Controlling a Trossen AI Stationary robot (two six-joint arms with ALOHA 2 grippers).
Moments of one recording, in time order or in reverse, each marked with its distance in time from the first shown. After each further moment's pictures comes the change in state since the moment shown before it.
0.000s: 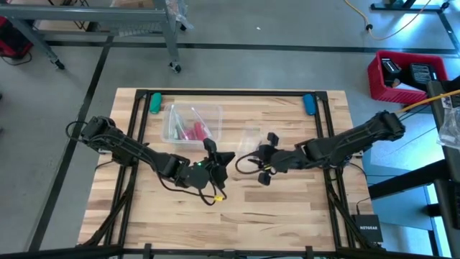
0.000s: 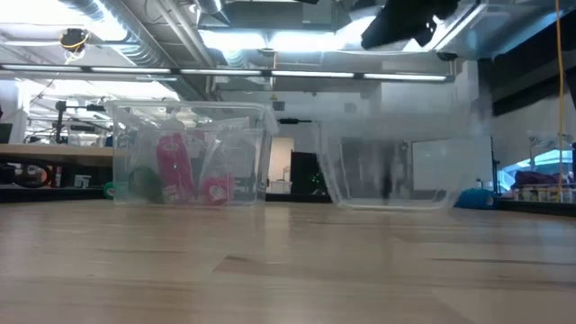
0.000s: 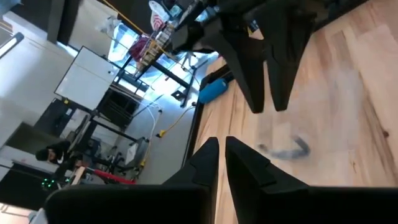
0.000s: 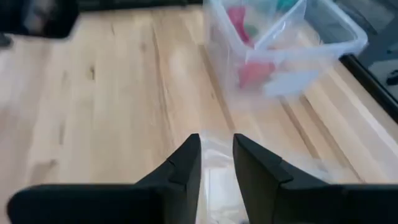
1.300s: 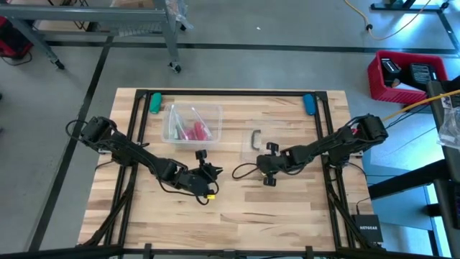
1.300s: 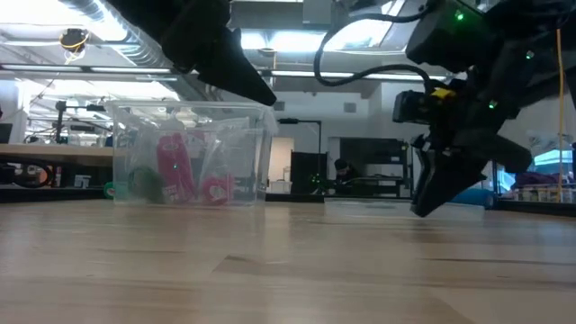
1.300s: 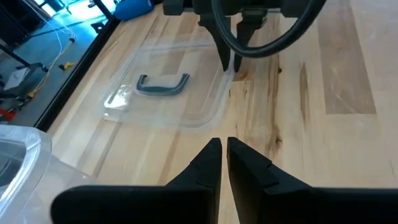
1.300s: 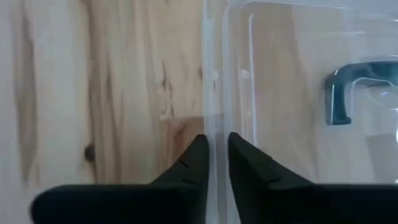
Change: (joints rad) left arm -0.021 0.000 -0.266 -0.064 0.229 -0.662; right arm -0.125 0.257 -0.324 0.120 -0.222 -0.082
